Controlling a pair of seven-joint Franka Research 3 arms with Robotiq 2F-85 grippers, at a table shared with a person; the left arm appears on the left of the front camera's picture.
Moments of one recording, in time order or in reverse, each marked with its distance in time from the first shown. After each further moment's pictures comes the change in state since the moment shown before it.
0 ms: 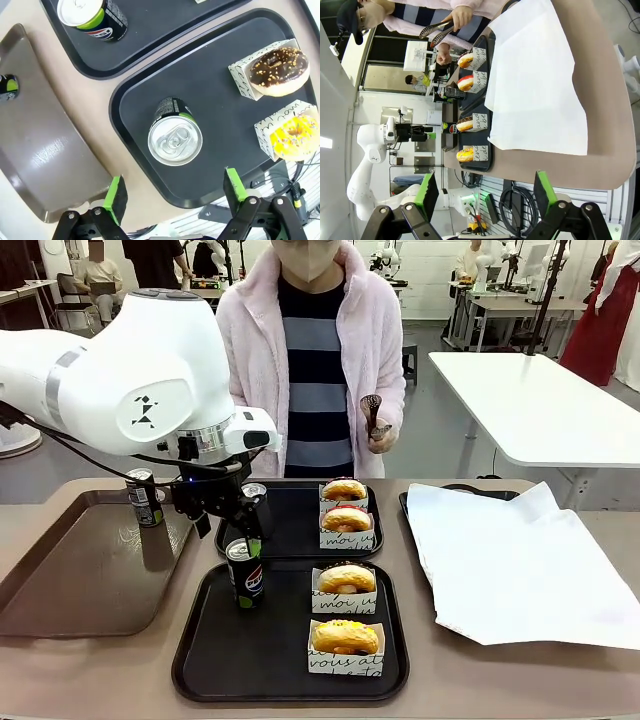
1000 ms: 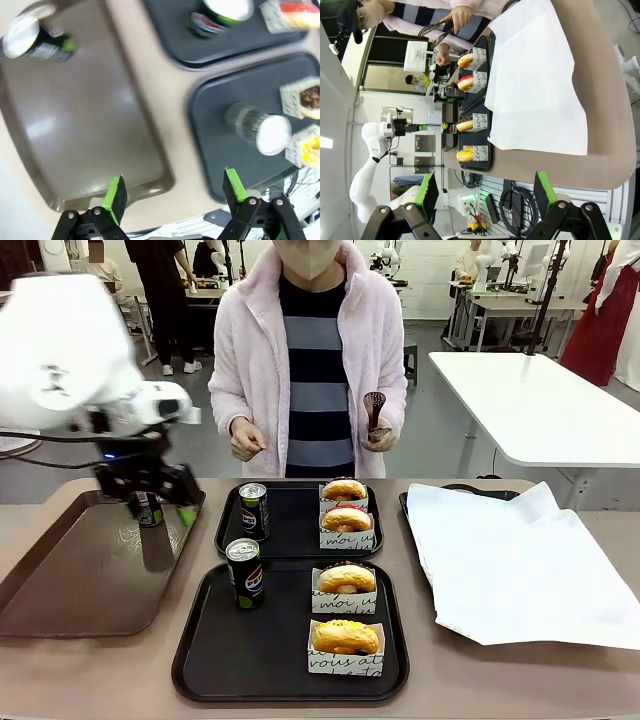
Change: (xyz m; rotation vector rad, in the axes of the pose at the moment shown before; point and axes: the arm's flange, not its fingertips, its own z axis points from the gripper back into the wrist) left arm -0.031 0.155 0.018 -0.073 -0.044 0.256; right arm 0.000 0.000 0.000 0.000 0.000 0.000
